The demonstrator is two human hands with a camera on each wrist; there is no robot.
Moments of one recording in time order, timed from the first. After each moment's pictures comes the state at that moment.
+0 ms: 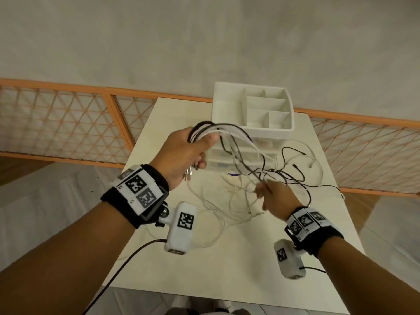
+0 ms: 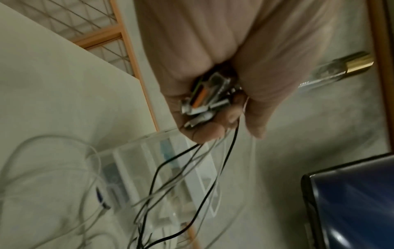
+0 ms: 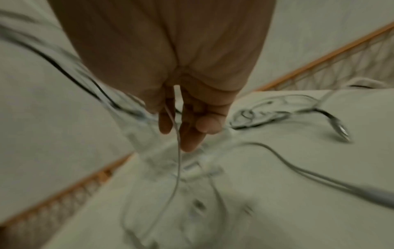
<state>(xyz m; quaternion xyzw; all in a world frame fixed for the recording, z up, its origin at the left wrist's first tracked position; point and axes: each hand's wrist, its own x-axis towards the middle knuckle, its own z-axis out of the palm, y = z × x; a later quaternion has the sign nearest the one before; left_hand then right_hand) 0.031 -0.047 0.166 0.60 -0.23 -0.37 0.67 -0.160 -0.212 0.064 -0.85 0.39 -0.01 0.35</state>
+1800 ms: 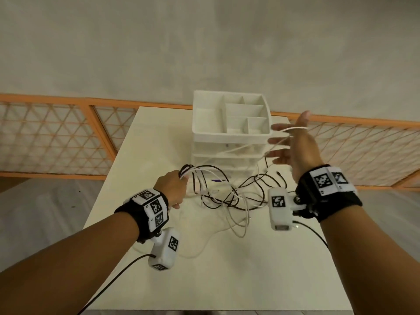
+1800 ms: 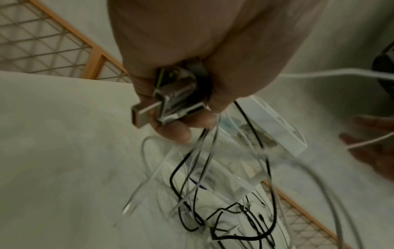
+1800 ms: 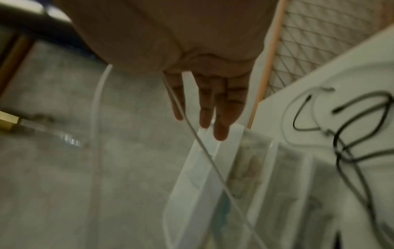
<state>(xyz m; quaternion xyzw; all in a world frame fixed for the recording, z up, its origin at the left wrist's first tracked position) 0.037 -0.067 0.088 0.86 -0.24 -0.32 0.32 -0.150 -0.261 0.173 -0.61 0.45 -0.32 0.56</state>
